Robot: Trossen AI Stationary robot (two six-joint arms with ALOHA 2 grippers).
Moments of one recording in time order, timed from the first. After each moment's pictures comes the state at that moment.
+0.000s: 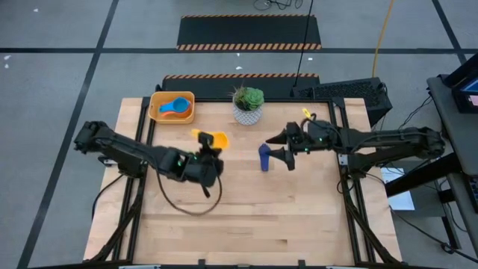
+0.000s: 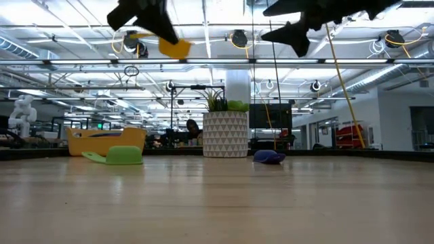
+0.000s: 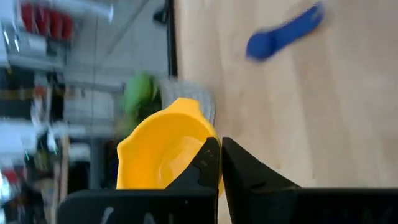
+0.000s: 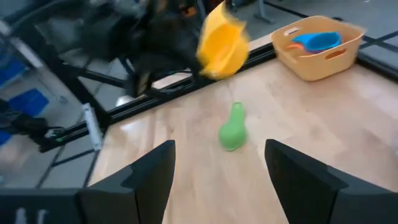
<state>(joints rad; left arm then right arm) -0.30 1.50 1.27 -0.76 -0.81 0.30 -0.08 1.04 0.71 0.05 -0.08 0.38</state>
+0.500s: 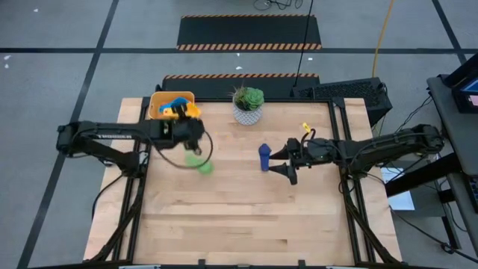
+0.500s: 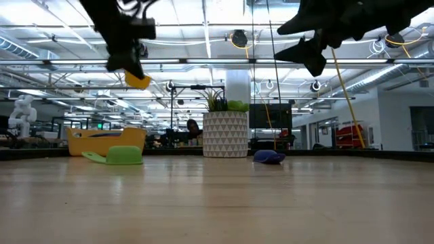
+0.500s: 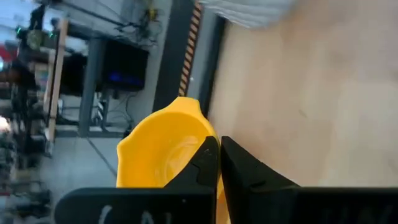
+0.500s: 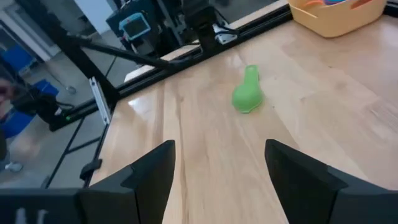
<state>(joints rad) 0.11 1.24 0.99 -0.76 -0.77 0.26 0.07 1.03 0.52 0.19 0.02 0.48</state>
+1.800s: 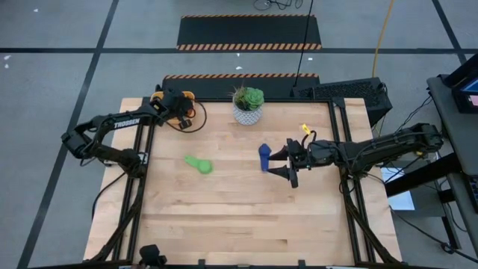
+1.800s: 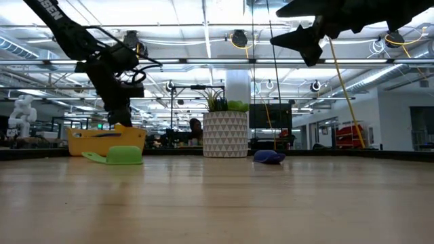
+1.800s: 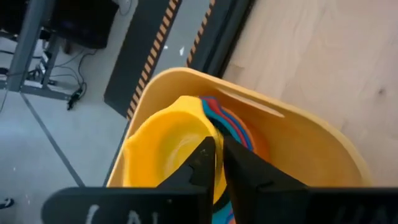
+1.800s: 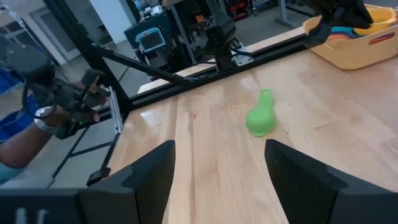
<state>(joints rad) 0.84 1.33 0.64 -0.10 -0.24 0.63 0.12 1.04 0.52 0.29 0.05 0.40</state>
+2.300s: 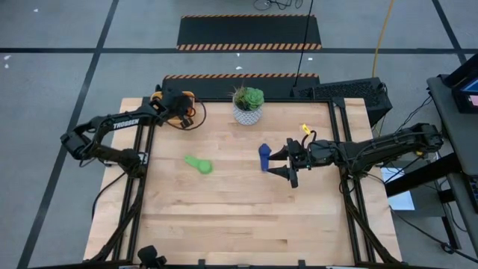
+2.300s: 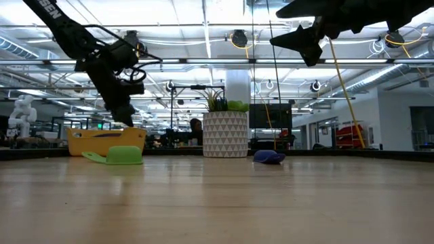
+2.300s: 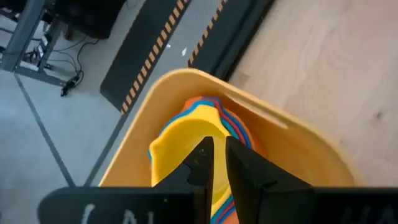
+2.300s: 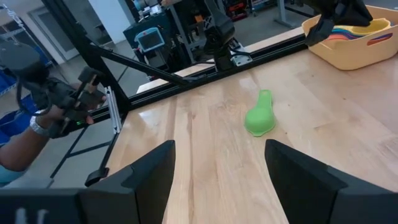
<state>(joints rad) 0.84 1.32 0.64 -0.10 -0.24 0.52 0.12 1.04 0.52 0.29 0.05 0.40</state>
